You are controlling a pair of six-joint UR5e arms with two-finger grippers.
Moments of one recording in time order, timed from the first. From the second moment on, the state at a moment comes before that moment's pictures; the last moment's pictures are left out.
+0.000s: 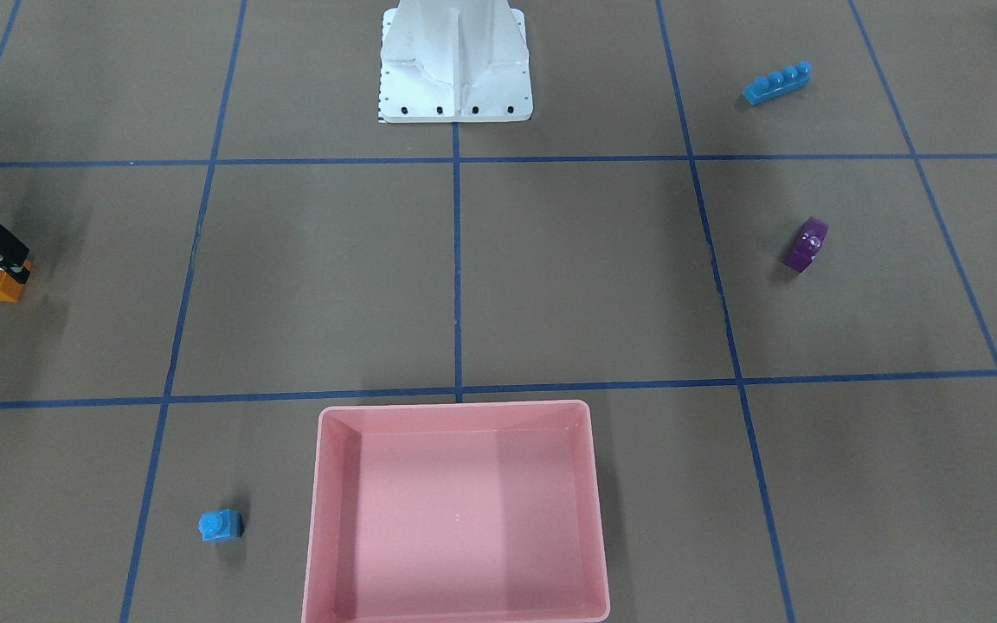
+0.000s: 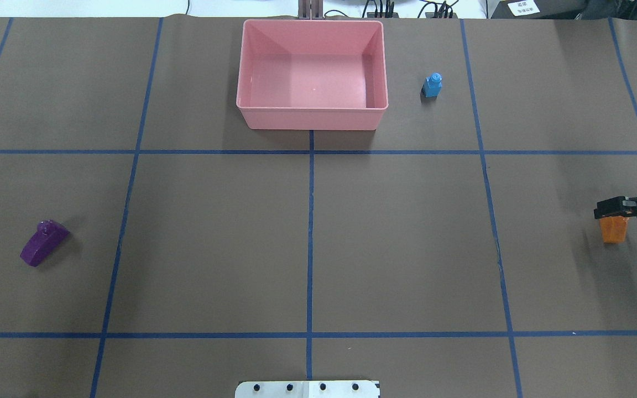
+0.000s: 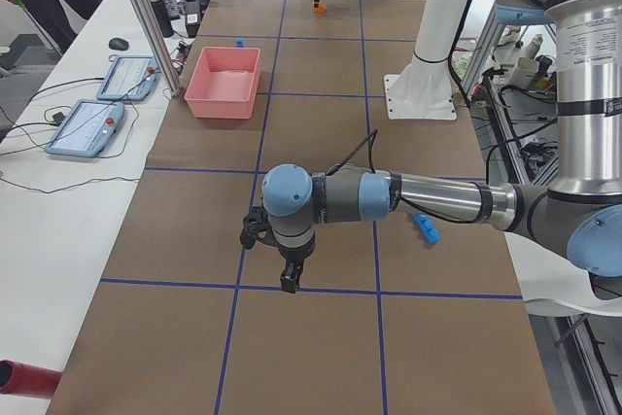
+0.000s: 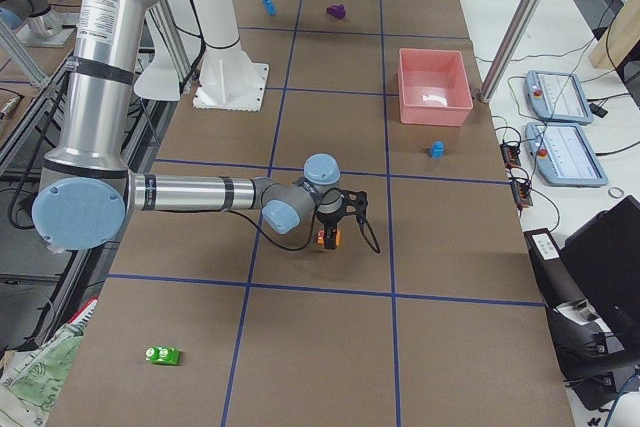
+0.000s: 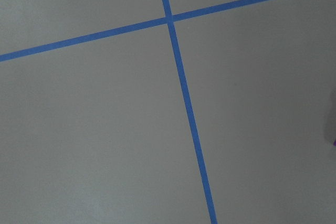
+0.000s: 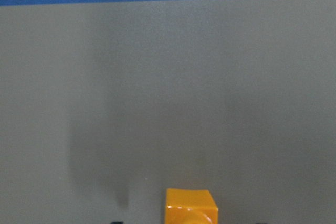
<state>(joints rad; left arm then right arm) -1.62 -1.43 -1.83 -1.38 -2.35 0.31 0.98 -1.78 1.66 -0.84 2.09 0.87</state>
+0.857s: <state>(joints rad) -1.62 -1.43 -1.83 -1.38 -2.35 0.31 1.01 -1.72 1.73 -0.85 2.18 0.88</state>
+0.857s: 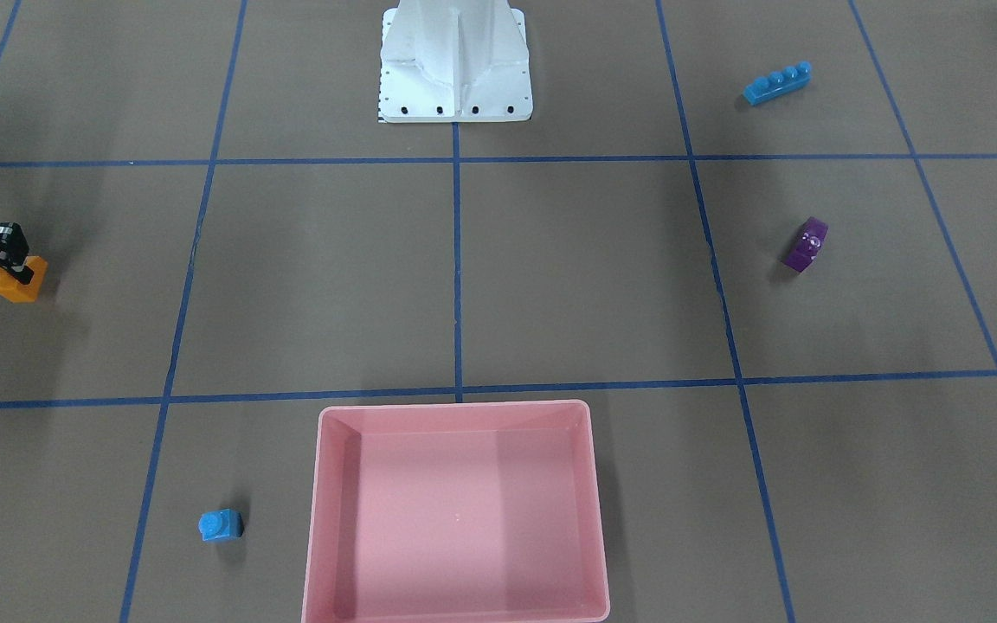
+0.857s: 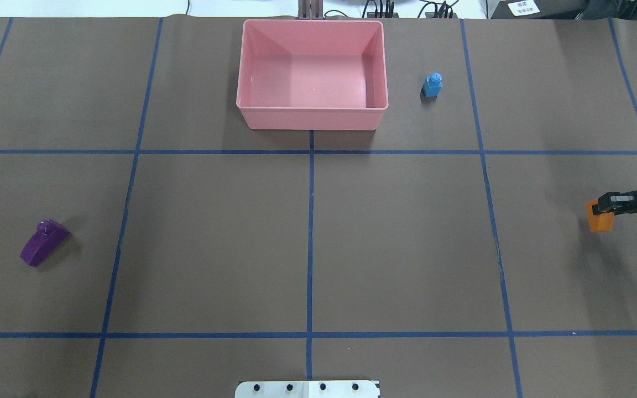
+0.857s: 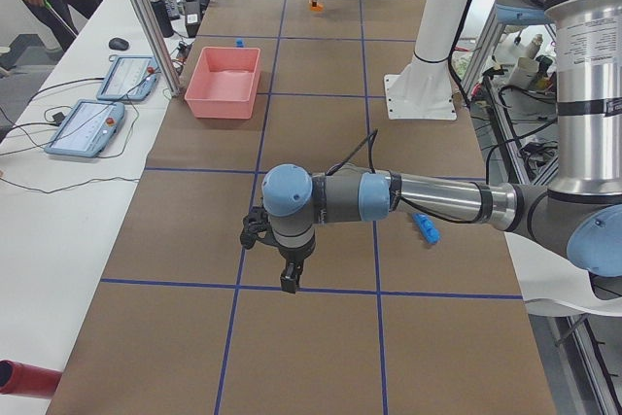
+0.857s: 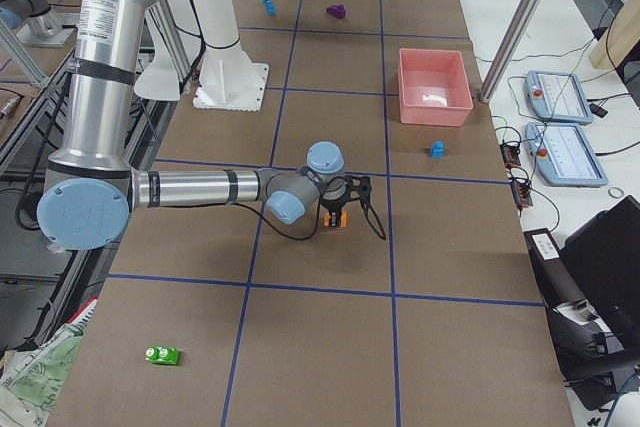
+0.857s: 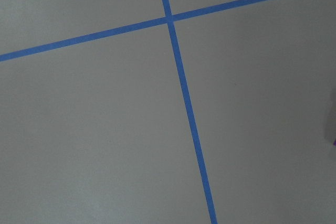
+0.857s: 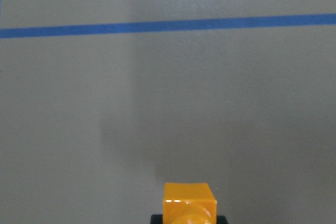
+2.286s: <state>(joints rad) -1.62 -1.44 -1.83 -1.38 -2.36 0.30 0.90 -0.50 1.03 -1.30 2.02 1.25</state>
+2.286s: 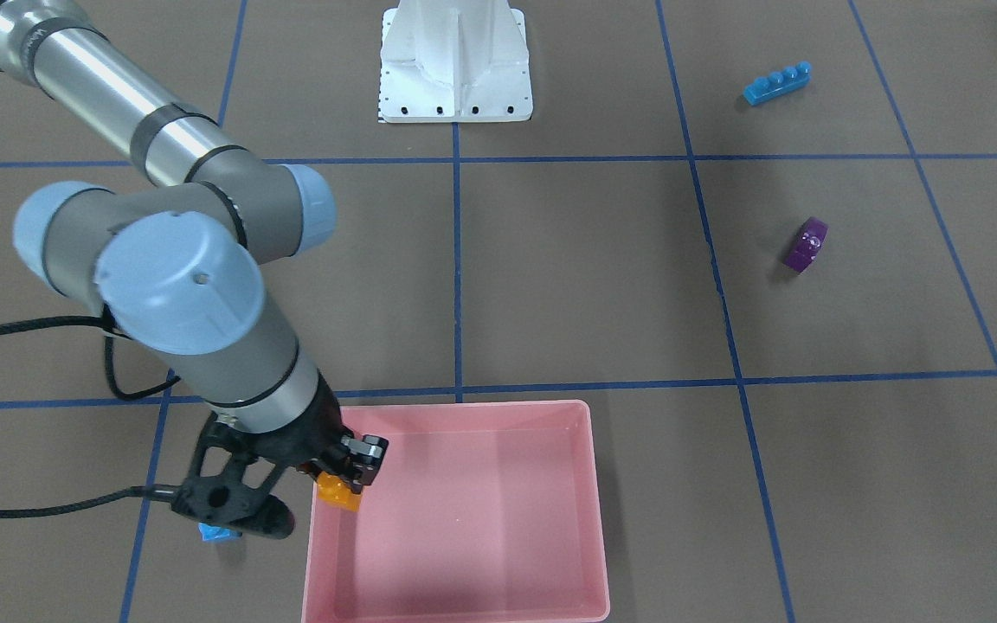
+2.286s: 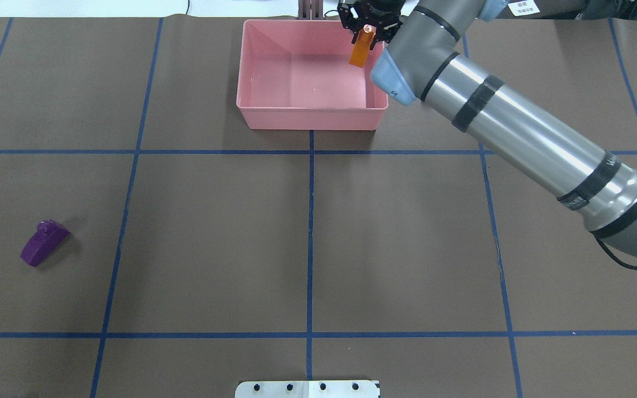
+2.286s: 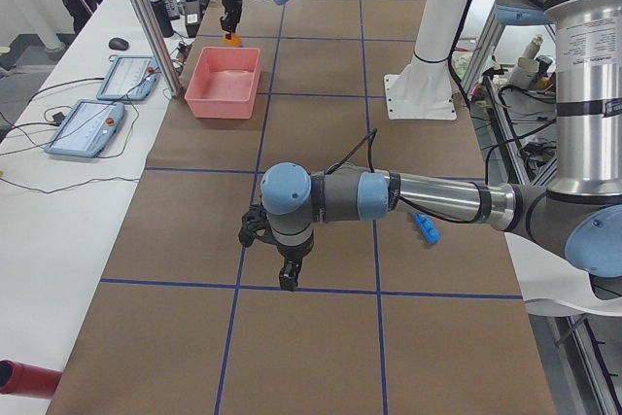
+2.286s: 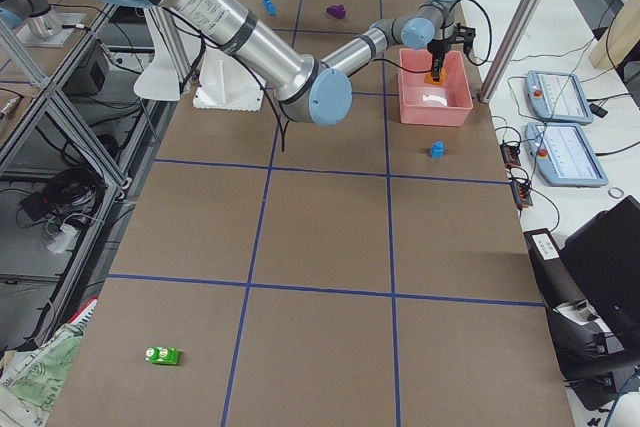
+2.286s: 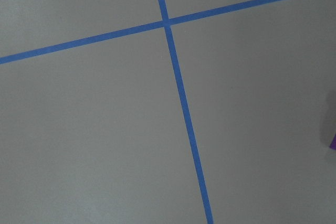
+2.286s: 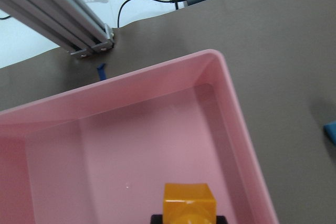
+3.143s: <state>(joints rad) -1.60 -1.47 -1.84 -1.61 -2.41 0.16 0.85 -0.42 0.85 -1.20 1.96 1.25</state>
